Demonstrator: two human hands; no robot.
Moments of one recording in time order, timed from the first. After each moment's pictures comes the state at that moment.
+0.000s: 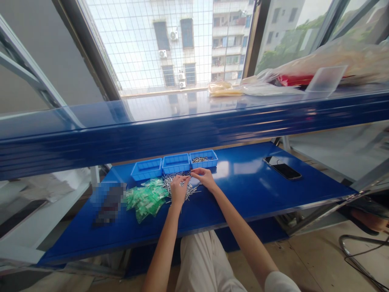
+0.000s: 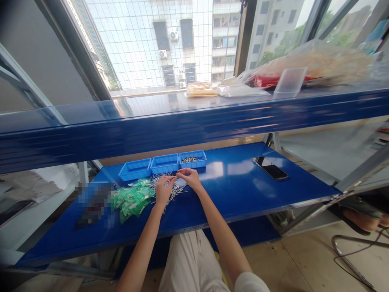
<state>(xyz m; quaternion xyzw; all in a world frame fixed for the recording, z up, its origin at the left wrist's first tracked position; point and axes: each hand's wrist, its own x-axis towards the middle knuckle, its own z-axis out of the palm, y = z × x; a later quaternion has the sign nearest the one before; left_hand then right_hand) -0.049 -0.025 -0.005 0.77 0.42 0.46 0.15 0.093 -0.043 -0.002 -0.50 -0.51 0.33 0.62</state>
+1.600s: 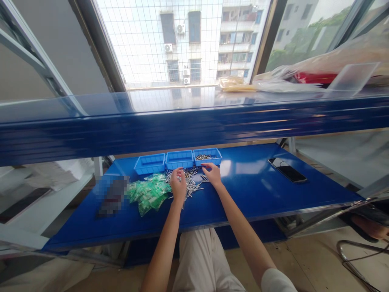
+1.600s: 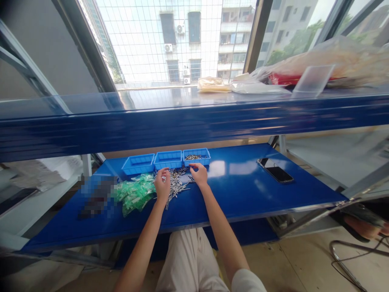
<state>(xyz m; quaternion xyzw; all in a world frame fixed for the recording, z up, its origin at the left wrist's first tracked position) -0.050 -0.031 0.002 0.65 0.48 0.55 0.22 0.116 -0.027 -0.023 -0.63 -0.54 0.12 0.54</state>
